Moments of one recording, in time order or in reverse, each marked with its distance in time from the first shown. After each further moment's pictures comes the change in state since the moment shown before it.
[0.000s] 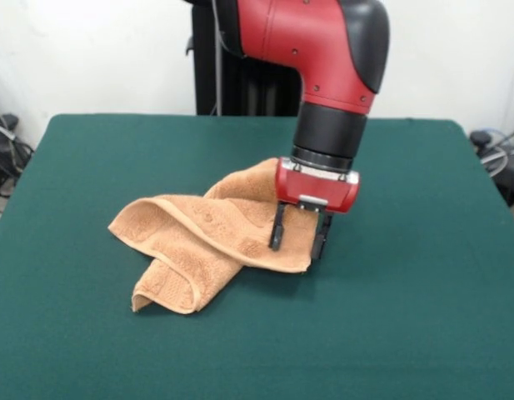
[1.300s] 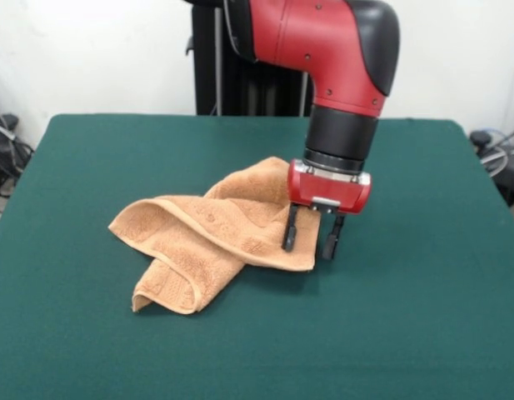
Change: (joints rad) arm 0.028 0.015 0.001 0.000 0.000 0.000 0.000
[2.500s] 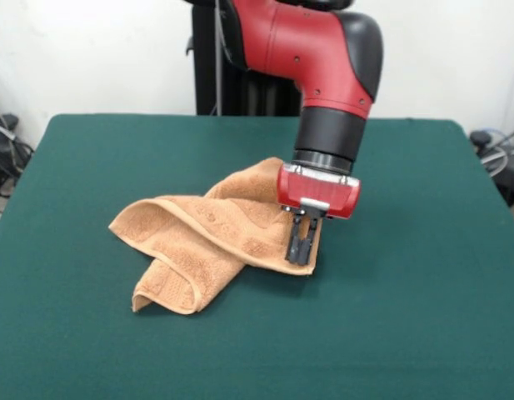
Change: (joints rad) arm -0.044 0.047 0.027 0.052 -0.001 -0.350 0.046
